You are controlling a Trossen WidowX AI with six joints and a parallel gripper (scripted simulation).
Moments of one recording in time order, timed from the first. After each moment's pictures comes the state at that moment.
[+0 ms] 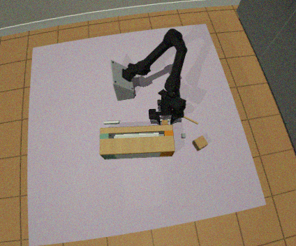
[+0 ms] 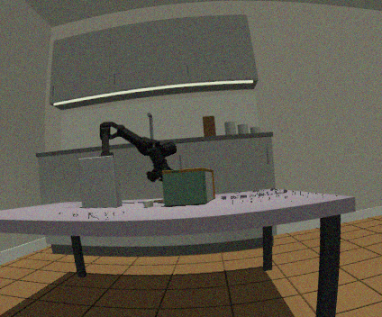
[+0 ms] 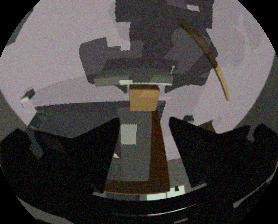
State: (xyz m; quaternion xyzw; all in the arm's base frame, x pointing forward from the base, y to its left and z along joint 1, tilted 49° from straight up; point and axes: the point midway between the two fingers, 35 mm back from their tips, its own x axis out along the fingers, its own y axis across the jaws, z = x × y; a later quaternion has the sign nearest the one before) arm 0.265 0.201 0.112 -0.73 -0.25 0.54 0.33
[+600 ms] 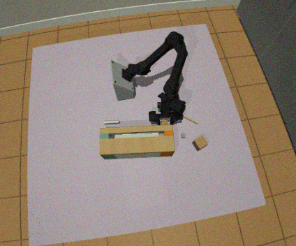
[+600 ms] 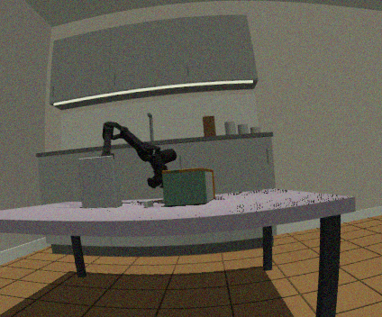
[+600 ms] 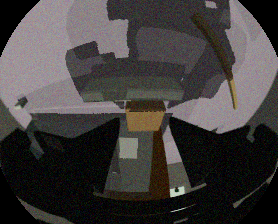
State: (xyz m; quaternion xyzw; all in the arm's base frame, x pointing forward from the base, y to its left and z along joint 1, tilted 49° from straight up) arm 0.262 0.224 0.093 -0.73 -0.25 0.54 0.33
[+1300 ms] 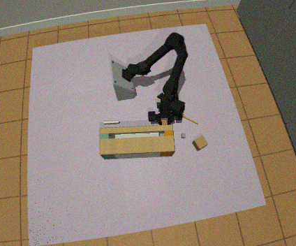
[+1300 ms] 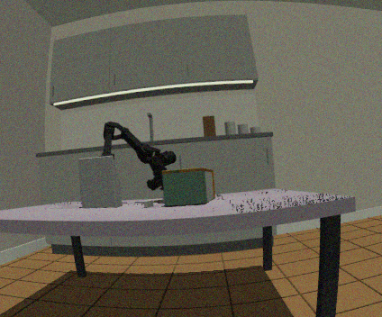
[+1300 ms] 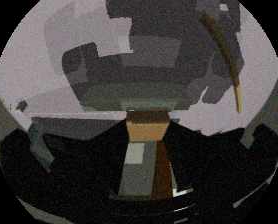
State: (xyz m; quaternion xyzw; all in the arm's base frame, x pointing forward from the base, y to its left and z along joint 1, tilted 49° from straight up) arm 0.258 0.228 0.084 -0.73 -0.25 0.54 0.33
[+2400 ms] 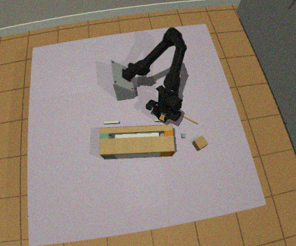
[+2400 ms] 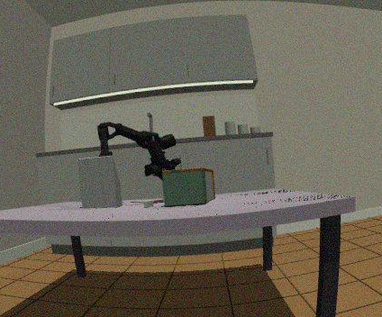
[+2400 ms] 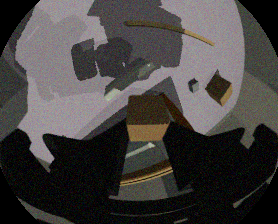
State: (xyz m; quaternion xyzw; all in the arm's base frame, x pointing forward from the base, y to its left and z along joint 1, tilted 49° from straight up) arm 0.261 0.166 0.118 -0.59 -0.07 0.61 0.52
